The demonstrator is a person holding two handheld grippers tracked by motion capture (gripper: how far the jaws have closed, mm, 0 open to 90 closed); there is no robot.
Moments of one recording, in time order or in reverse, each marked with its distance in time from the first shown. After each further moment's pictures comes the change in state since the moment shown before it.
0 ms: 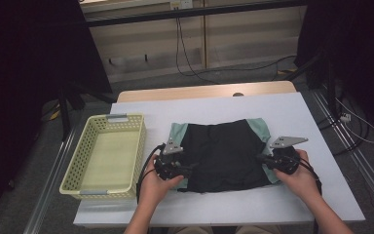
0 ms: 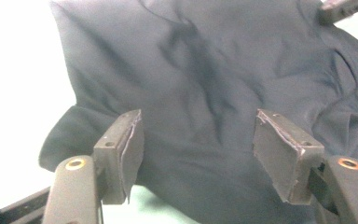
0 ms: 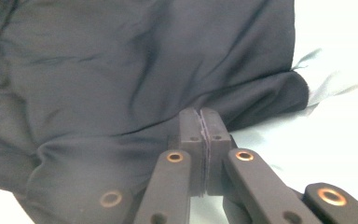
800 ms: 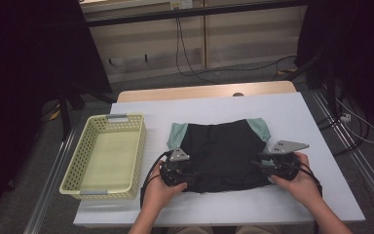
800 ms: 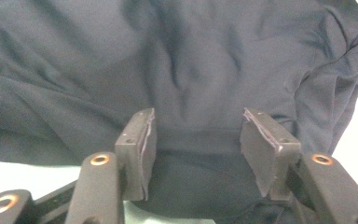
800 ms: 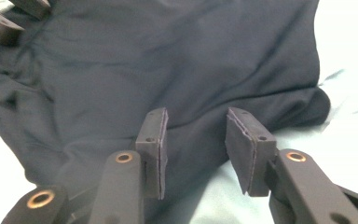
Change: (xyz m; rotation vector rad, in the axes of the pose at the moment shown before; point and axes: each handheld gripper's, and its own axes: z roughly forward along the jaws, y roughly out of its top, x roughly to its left) left arm -0.016 -0.013 0.015 0.083 -0.063 0.029; right arm 0.014 -0.002 -0.004 -0.058 -0.012 -0.075
